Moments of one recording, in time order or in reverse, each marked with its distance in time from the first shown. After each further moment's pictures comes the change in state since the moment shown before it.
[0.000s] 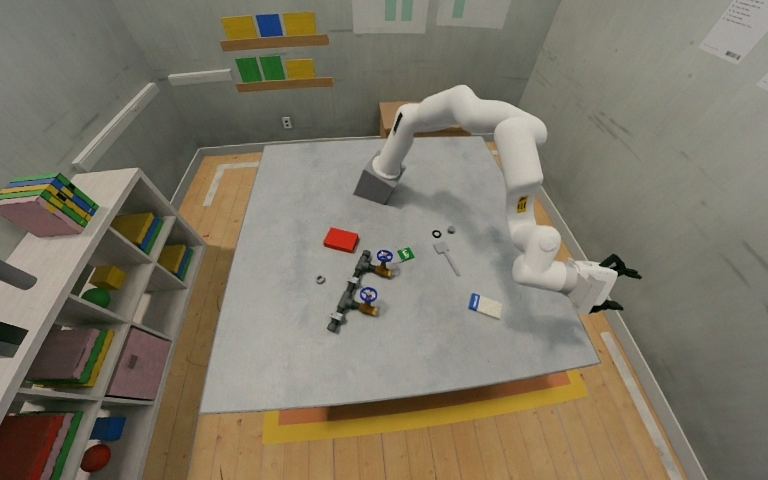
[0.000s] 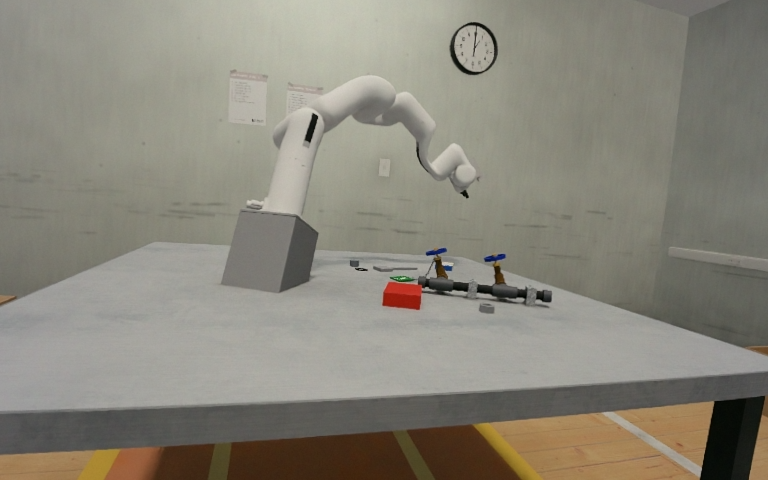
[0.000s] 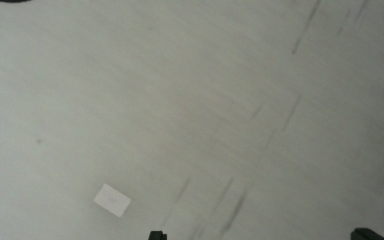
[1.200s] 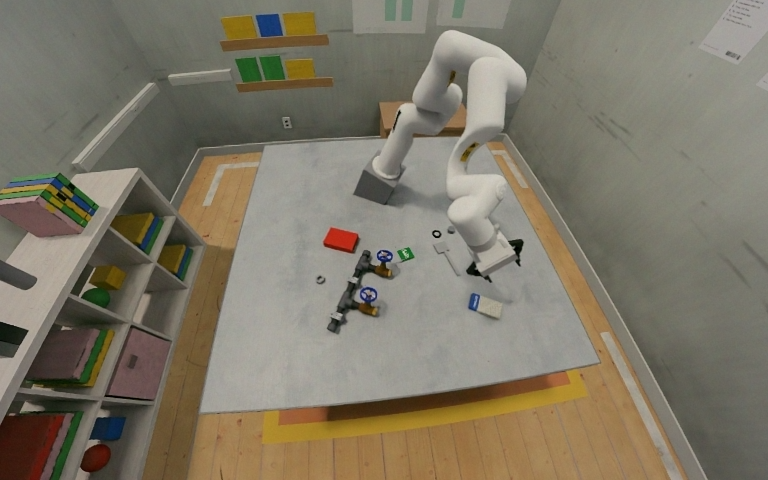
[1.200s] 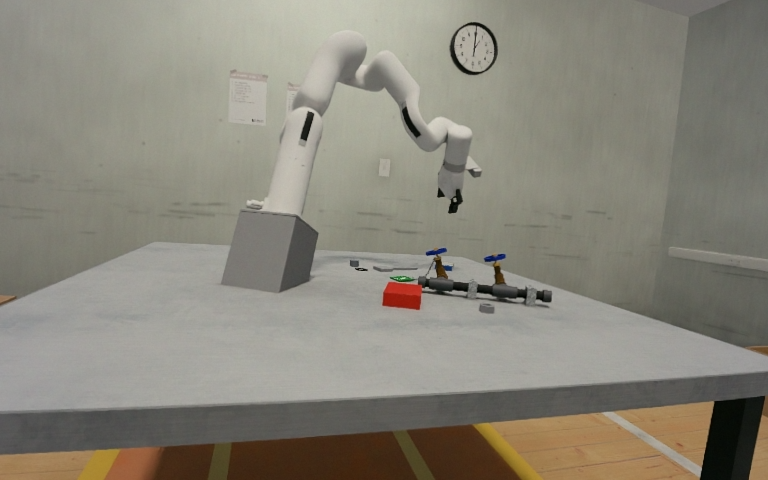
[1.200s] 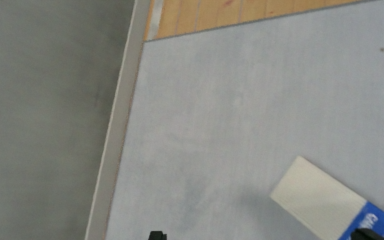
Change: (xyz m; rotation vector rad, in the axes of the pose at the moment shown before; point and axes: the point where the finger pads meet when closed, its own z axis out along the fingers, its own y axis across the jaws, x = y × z) arm -0.103 0.055 -0.276 -0.758 -0.426 0.149
